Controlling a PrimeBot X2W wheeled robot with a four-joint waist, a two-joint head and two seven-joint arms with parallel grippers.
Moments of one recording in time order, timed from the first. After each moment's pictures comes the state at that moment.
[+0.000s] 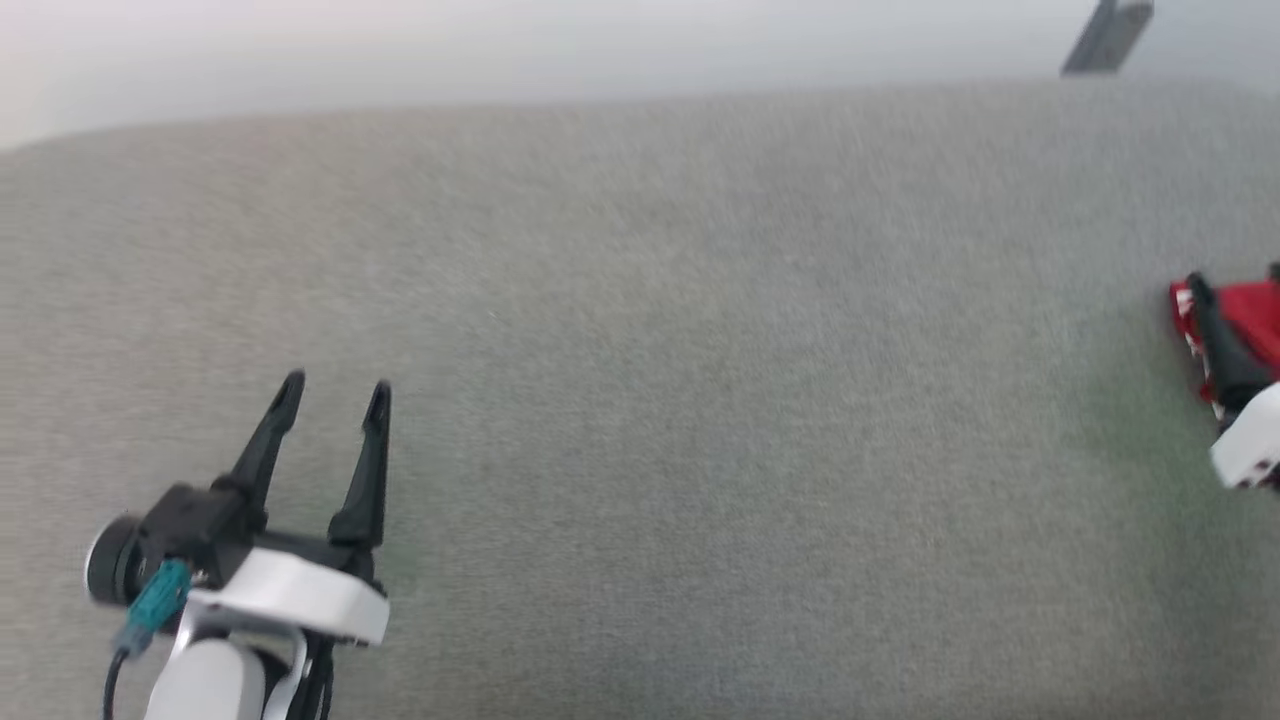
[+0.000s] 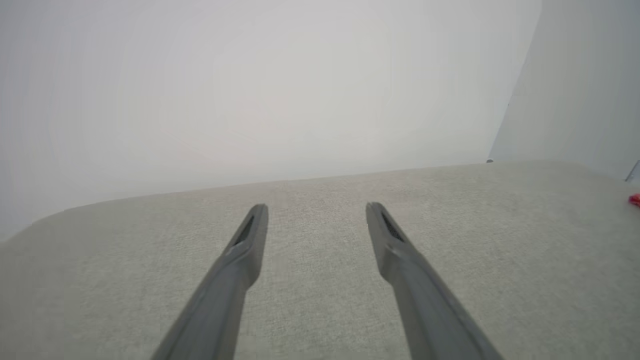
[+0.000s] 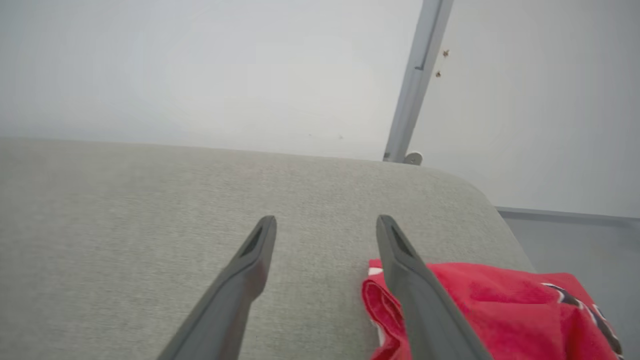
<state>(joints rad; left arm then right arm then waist) -0.16 0.24 -0.10 0.16 -0.25 -0.13 -0.26 -0.57 -0.62 0.36 0.72 0.68 0.13 -0.23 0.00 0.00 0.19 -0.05</state>
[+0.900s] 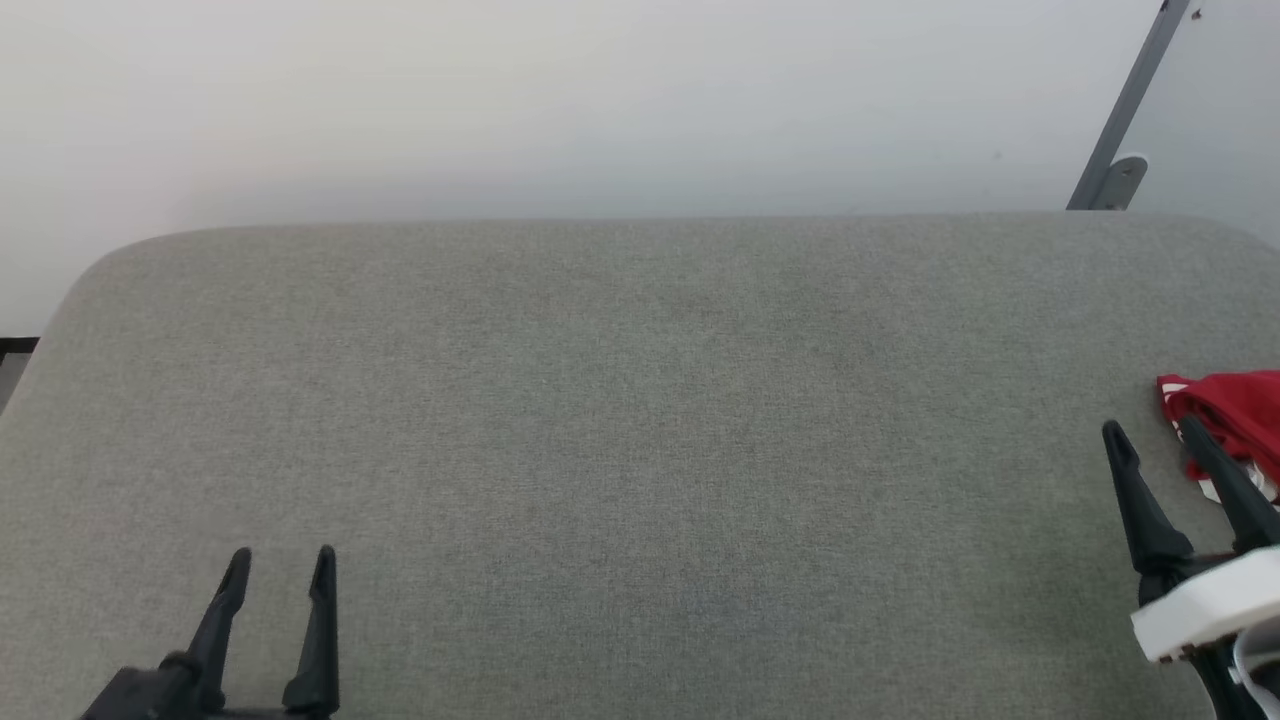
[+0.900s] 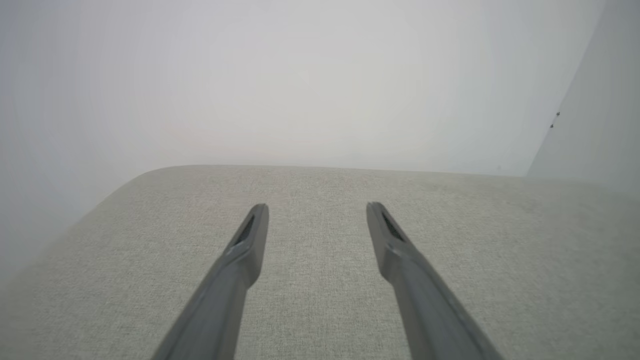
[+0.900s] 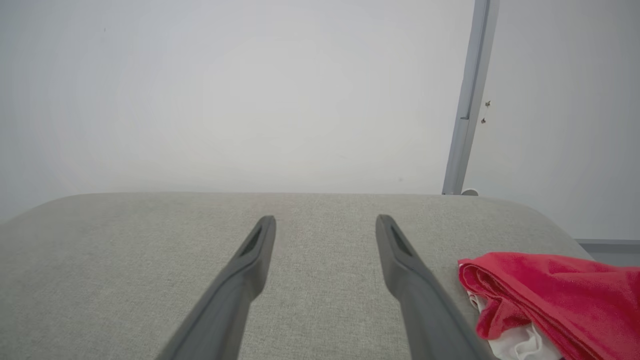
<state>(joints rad) 0.15 0.18 0.03 0.05 -0.26 -0.13 -0.26 -0.13 -0.46 0.13 0.30 0.57 0.13 -0.24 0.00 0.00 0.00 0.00</state>
